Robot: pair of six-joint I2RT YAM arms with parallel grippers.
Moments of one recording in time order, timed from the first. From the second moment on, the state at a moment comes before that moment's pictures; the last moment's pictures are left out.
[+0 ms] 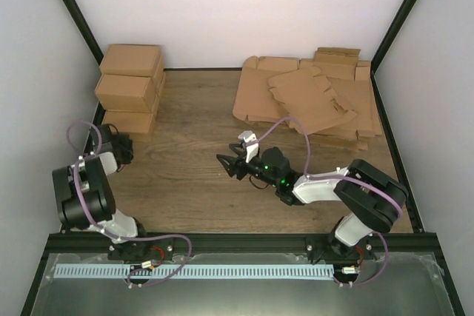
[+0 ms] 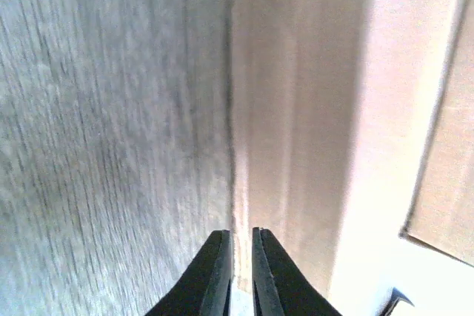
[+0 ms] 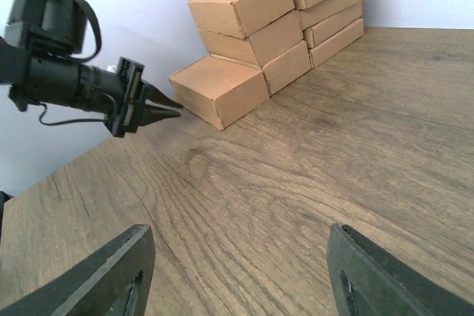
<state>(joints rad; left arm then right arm) 0.35 1.57 0.62 0.14 0.22 -1.30 0.89 1.56 0.52 0.91 -0.08 0.31</state>
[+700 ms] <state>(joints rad) 0.24 0.93 0.49 -0.15 0.22 -0.76 0.84 0.86 0.30 0.52 0.26 0.31</state>
